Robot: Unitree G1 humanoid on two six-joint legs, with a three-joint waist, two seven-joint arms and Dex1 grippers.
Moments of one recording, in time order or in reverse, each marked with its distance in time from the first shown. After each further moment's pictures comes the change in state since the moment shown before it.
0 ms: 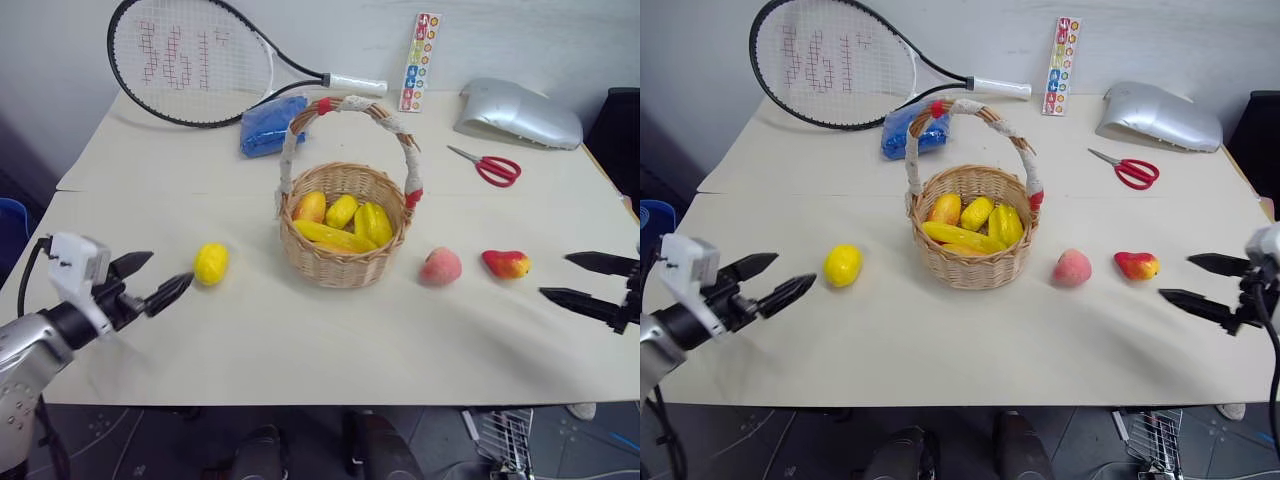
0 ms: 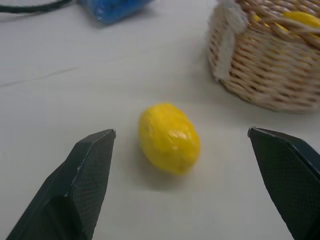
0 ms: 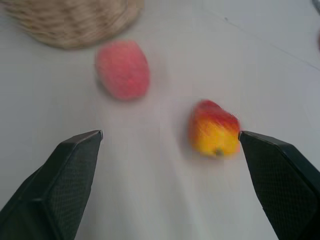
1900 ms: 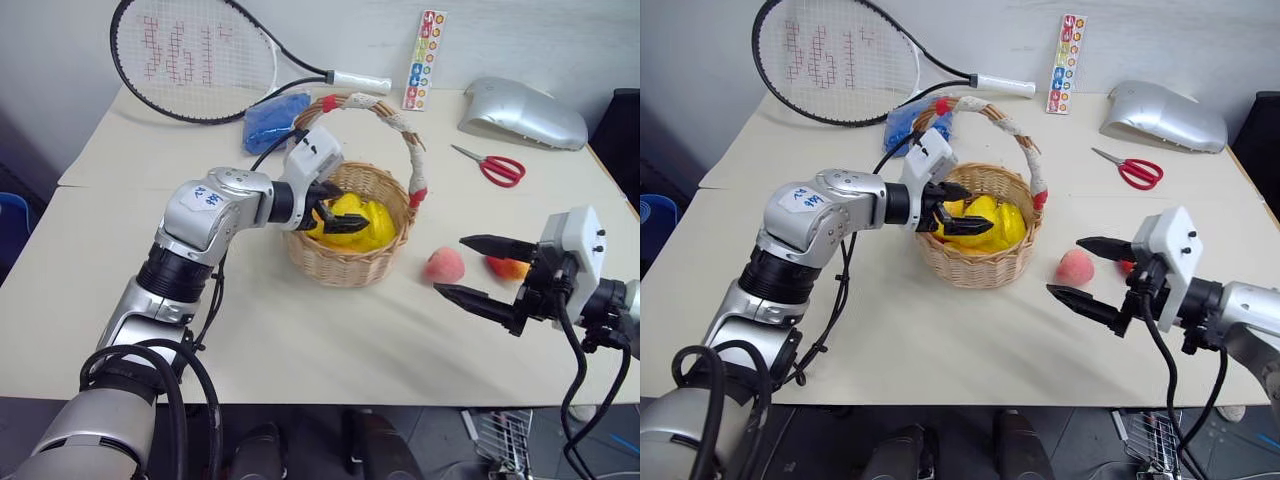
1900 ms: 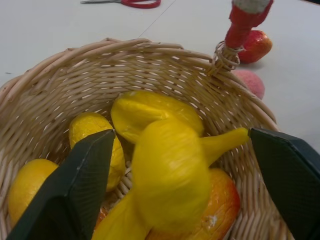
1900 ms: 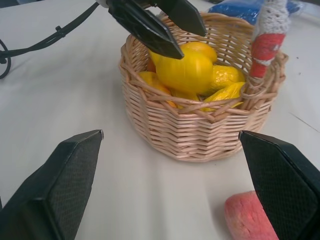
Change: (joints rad) left arm -1.059 -0.231 -0.811 0.655 0.231 0.055 -0.254; right arm -0.006 0.110 0.068 -0.526 0.279 0.179 -0.463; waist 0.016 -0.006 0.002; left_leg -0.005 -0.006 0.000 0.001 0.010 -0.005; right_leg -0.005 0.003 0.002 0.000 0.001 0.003
